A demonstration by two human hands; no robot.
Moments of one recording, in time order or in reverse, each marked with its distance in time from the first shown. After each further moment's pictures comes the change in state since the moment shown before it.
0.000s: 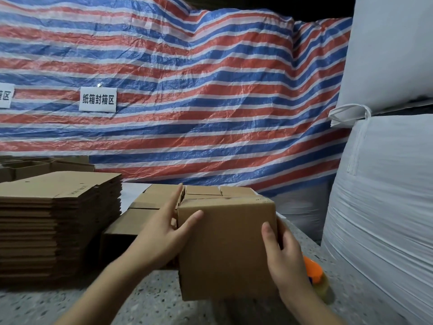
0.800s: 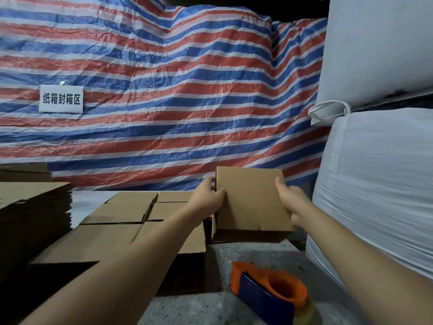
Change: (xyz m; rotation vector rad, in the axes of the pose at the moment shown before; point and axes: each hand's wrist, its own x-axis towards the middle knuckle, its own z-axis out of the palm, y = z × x) left_hand 0.183 0.040 0.144 -0.246 -0.076 -0.105; right_hand 0.211 -0.013 -0.083 -0.264 0.138 0.402
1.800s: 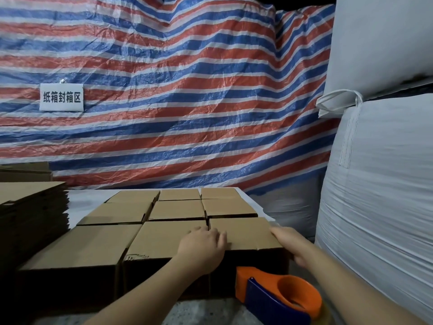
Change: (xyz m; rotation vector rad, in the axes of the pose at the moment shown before) left_hand -0.027 -0.093 0.027 0.914 -0.119 0.104; right_hand 0.035 0.103 0.028 -0.144 -0.230 0.109
